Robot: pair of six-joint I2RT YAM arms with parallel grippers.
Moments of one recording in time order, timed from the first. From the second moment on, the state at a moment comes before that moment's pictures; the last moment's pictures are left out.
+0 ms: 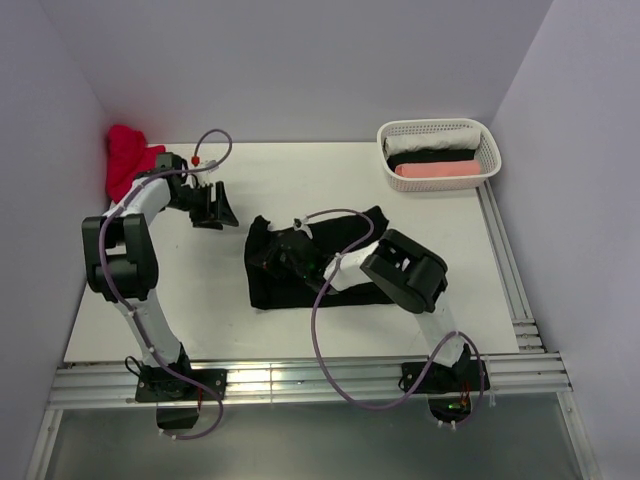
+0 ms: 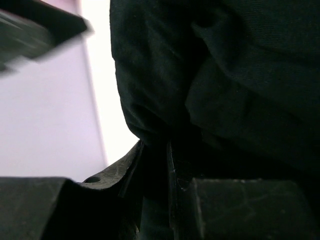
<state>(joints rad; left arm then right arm) 0.06 1.91 1.45 -0.73 0.66 0.03 0.93 2.08 1.08 0.53 0.02 1.31</state>
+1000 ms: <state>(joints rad) -0.18 2.04 1.41 -0.57 0.55 -0.11 0.92 2.03 0.83 0.75 0.13 1.58</state>
